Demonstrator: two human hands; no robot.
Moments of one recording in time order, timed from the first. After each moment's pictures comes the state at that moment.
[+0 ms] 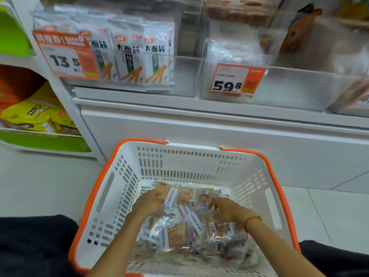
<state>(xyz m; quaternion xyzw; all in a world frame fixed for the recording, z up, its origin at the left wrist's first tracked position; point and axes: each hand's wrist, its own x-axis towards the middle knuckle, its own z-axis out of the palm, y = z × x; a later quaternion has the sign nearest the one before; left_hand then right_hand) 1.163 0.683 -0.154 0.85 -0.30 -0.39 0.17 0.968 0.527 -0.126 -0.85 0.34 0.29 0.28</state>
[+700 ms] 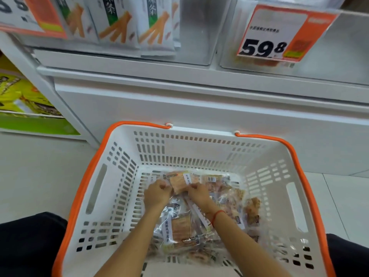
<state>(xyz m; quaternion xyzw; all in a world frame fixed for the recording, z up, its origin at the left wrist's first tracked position) 1.154 0.656 -0.225 0.87 -0.13 -0.38 0.30 1.057 0.562 -0.235 -0.66 0.52 0.08 0.54</state>
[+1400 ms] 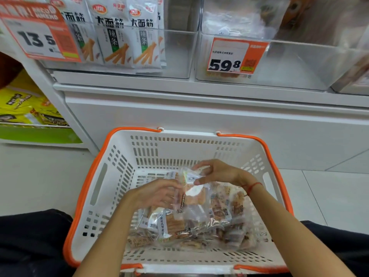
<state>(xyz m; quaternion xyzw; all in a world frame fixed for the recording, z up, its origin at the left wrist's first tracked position) 1.160 0.675 -0.121 0.54 -0.23 -0.74 0.34 1.000 0.505 -0.079 -0.75 0.31 0.15 0.57</state>
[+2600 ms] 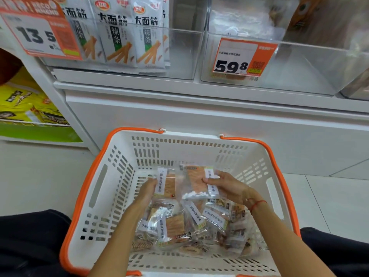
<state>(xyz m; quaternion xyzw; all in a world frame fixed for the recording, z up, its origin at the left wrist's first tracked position) 1.155 0.673 -0.159 0.76 -0.06 -0.48 0.44 0.976 0.502 -0.129 -0.48 0.37 0.04 0.80</state>
